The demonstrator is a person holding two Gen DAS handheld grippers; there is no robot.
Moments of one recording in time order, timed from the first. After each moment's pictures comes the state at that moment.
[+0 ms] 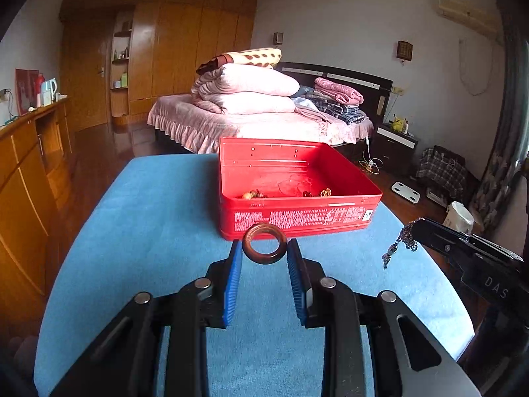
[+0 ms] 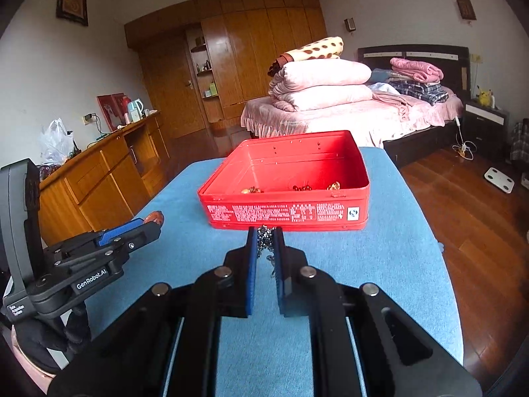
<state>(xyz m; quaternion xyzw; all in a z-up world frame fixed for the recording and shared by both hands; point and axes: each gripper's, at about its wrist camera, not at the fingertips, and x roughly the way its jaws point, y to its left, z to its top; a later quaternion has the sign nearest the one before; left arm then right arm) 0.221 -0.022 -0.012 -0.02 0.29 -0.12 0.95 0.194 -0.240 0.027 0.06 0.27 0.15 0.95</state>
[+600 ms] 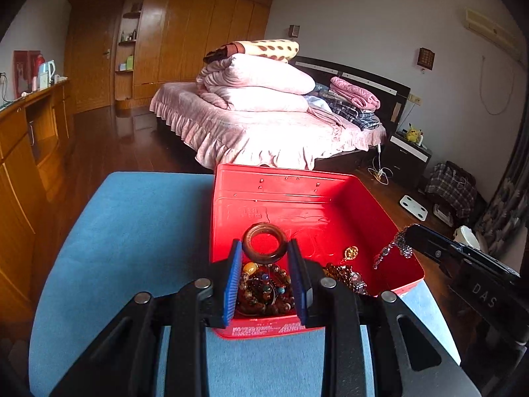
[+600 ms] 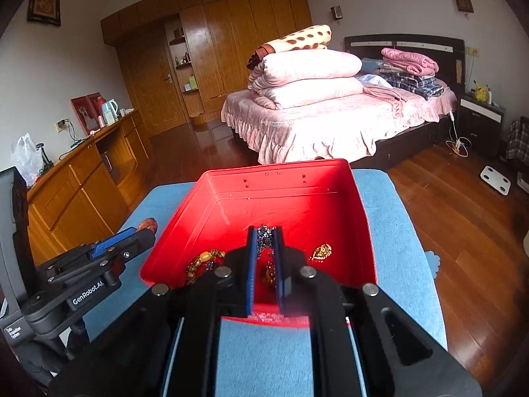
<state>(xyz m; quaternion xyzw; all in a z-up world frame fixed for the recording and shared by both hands) 0.359 -0.031 -0.002 -0.06 0.31 -0.10 0.94 0.349 -0.239 0.034 0.07 0.31 0.12 0.94</state>
